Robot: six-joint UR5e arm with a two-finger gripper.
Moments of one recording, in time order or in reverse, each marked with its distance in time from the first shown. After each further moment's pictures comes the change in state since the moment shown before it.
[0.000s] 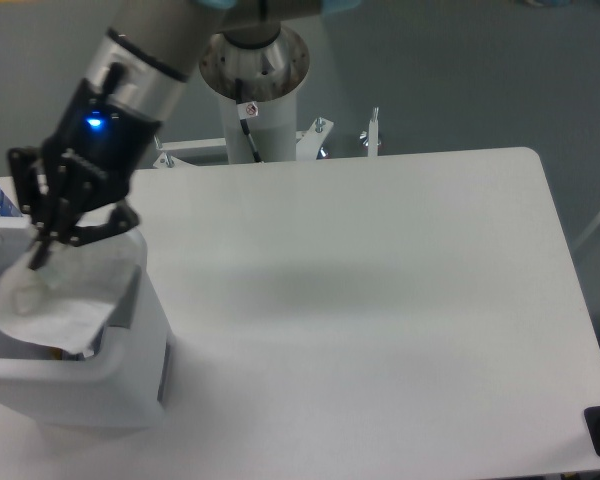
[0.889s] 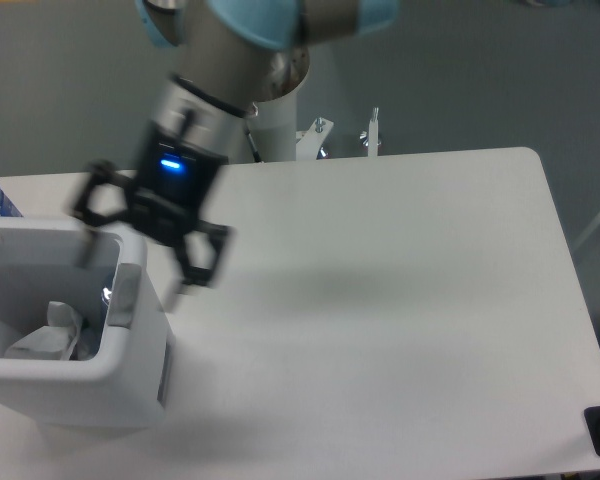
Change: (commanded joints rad) arm 0.300 -0.060 -0.044 -0.003 0.132 0.267
